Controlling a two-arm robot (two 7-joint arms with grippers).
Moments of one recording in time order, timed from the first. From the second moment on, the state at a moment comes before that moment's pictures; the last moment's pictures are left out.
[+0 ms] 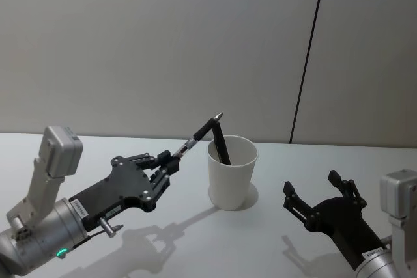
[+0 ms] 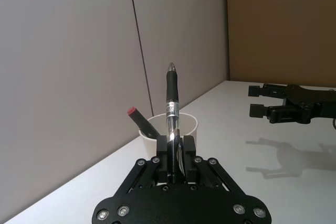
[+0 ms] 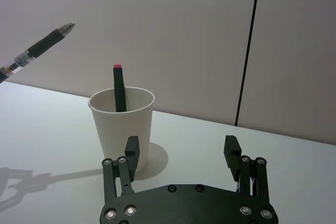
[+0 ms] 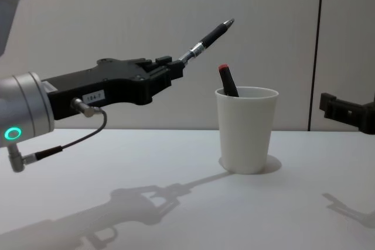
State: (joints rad) left arm -0.35 0.41 0.37 -1.48 -0.47 -0.13 -0.62; right arm -0.01 0.34 -0.23 -1.77 0.29 0.03 0.07
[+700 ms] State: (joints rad) left arm -0.38 0.40 0.40 -1.45 -0.46 -0.15 -0.63; right arm -0.01 0.34 -0.23 -1.77 0.29 0.03 0.07
